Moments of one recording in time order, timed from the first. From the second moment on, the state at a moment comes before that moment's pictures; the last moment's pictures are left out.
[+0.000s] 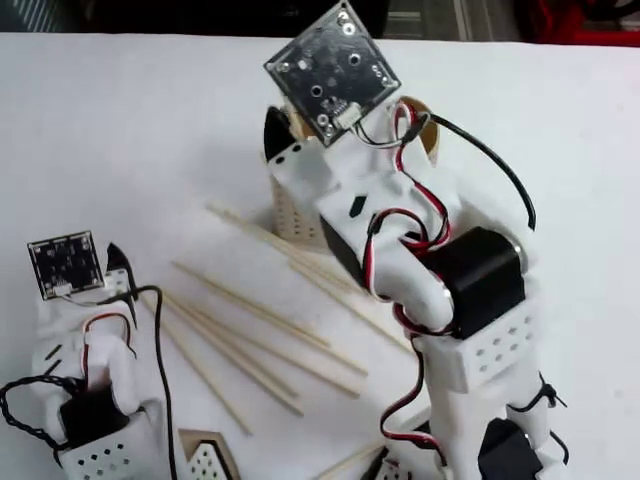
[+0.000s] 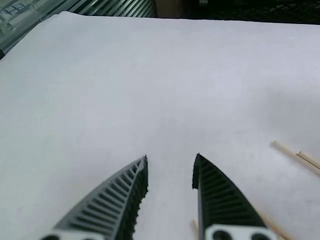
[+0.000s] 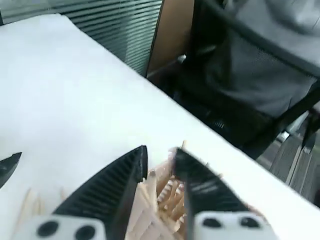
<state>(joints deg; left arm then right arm) -27.9 -95.6 82.4 50.8 -8.9 -35.8 -21.0 -29.2 81.5 15.0</state>
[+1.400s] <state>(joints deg) 11.4 -63.3 47.4 80.5 -35.8 -0.9 -56.7 43.3 69.6 21.0</state>
